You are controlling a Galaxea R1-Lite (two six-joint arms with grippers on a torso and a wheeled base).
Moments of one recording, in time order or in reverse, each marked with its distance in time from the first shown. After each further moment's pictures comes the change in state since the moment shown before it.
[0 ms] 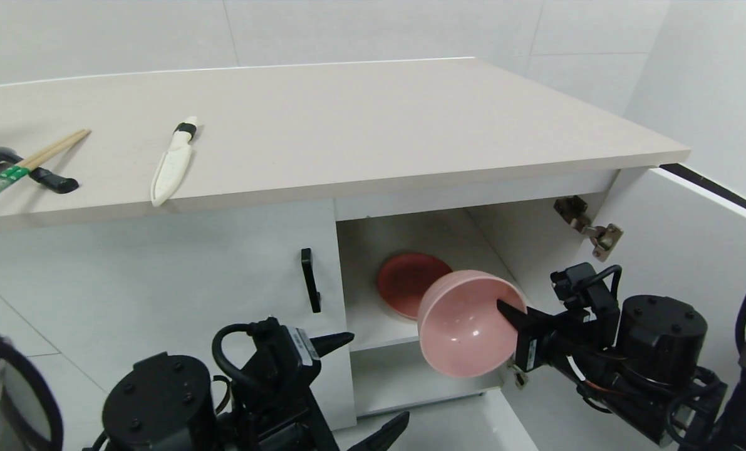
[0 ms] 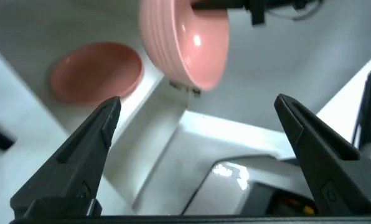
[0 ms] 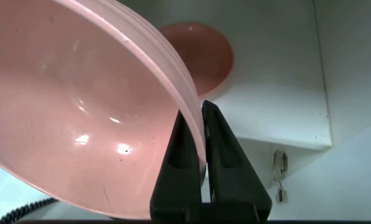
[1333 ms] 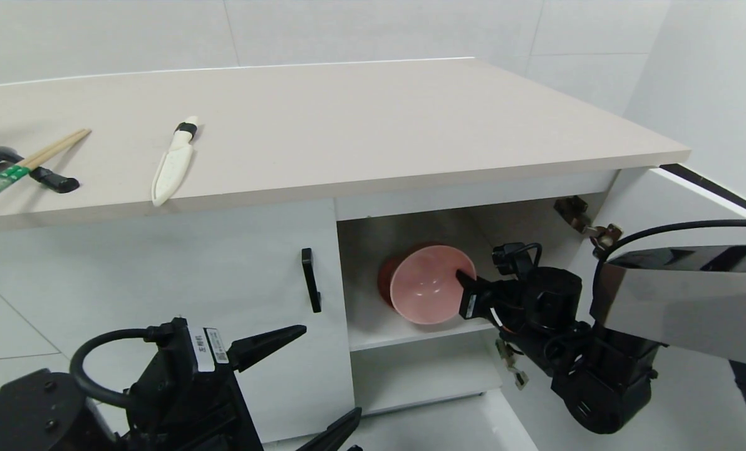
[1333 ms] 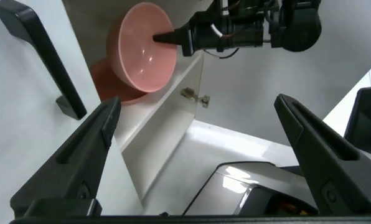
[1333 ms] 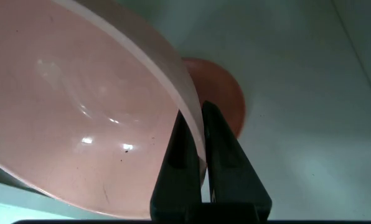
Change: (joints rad) left arm 0.049 -0.209 0.129 0.000 0.006 -0.024; right arm -0.056 0.363 -0.443 0.000 0.003 0.098
